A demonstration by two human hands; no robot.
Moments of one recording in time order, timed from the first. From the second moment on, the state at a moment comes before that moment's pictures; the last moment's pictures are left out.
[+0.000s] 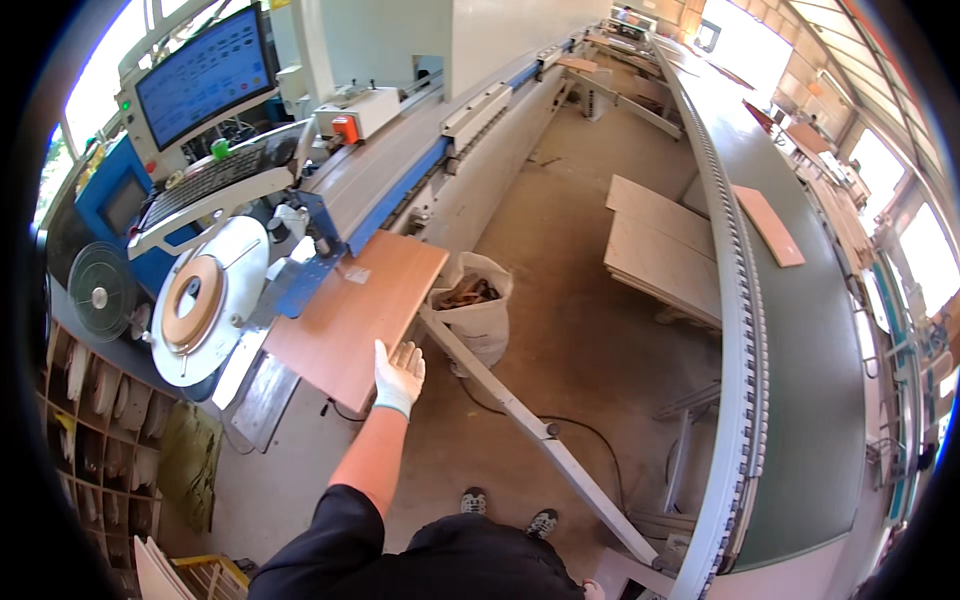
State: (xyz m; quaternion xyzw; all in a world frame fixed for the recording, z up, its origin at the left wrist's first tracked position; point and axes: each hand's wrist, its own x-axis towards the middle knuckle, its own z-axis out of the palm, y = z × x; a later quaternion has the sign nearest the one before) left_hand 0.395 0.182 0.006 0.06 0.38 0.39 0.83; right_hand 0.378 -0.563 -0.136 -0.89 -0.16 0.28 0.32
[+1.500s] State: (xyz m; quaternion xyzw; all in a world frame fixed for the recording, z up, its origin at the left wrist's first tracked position) left_hand 0.441 -0.121 -0.099 0.57 0.42 -0.13 0.69; right_hand 0.633 -0.574 0.087 -0.96 -0.01 0.04 0.29
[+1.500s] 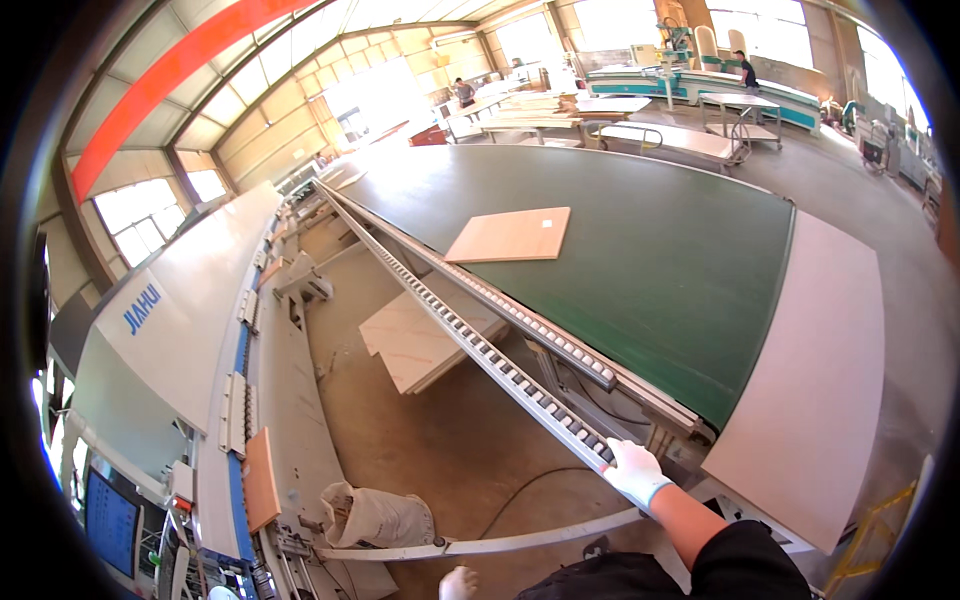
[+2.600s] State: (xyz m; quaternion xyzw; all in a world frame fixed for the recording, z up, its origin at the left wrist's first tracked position) left_hand 0.476 -0.297 -0.108 0.85 0.11 -0.30 0.41; right_hand 0.656 -0.575 0.076 -0.92 -0.11 0.05 0.38
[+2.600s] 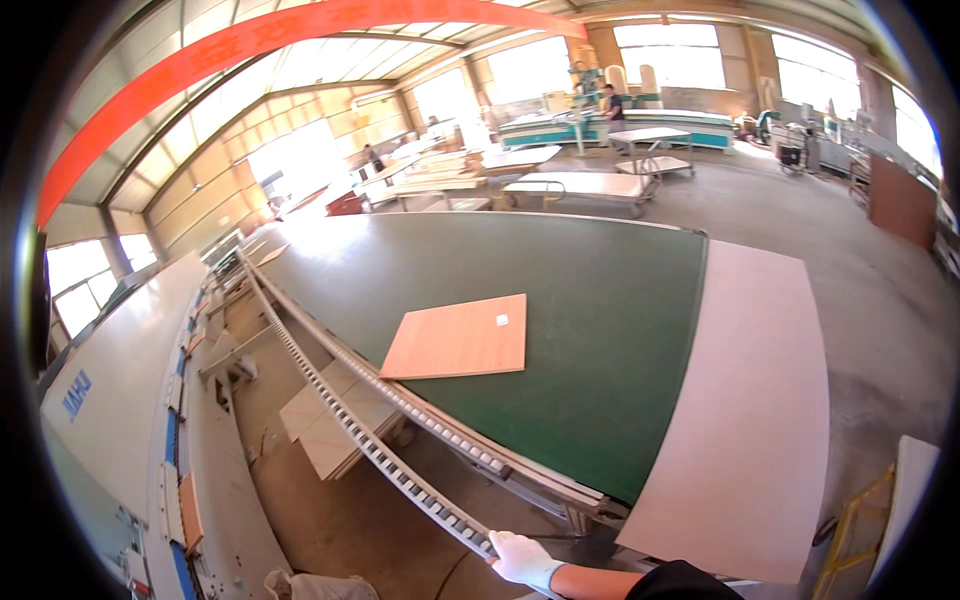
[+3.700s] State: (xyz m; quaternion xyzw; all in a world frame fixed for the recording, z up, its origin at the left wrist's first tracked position) left_hand 0.441 -0.285 -0.050 0.72 0.30 -0.39 0.49; right_hand 0.582 -0.952 -0.077 -0.76 0.39 -0.13 0.50
